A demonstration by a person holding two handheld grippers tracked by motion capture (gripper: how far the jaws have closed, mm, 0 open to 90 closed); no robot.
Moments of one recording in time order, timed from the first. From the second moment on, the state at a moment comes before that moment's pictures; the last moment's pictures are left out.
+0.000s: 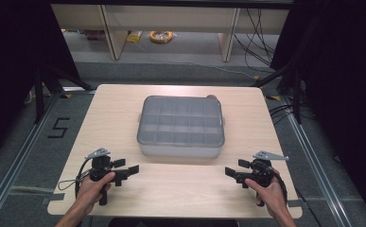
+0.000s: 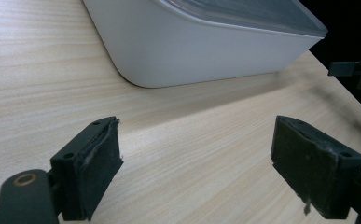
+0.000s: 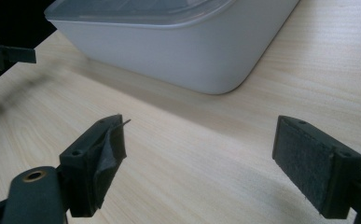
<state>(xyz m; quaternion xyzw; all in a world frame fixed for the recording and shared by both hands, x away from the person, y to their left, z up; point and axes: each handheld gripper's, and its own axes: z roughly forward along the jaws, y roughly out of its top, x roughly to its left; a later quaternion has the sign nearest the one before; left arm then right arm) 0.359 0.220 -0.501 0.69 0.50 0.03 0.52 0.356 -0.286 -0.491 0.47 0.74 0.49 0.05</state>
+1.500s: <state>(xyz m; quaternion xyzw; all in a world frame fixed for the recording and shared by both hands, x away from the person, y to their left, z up) 0.464 0.219 -0.458 0.65 0.53 0.06 0.53 0.472 -0.298 -0.460 0.51 0.65 0.57 0.02</state>
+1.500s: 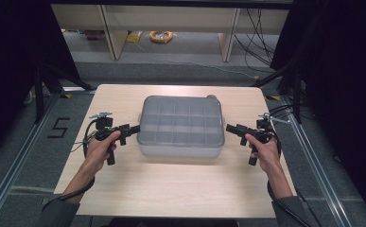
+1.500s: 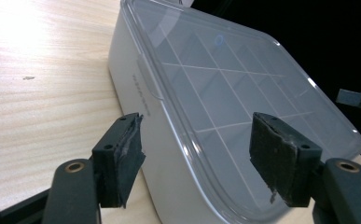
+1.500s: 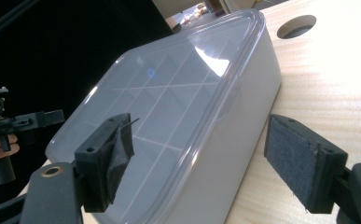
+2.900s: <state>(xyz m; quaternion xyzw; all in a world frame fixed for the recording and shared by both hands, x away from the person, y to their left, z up) 0.526 0.192 -0.466 0.65 0.57 0.03 0.49 0.511 -0.264 -0.465 0.57 0.64 0.51 -0.03</state>
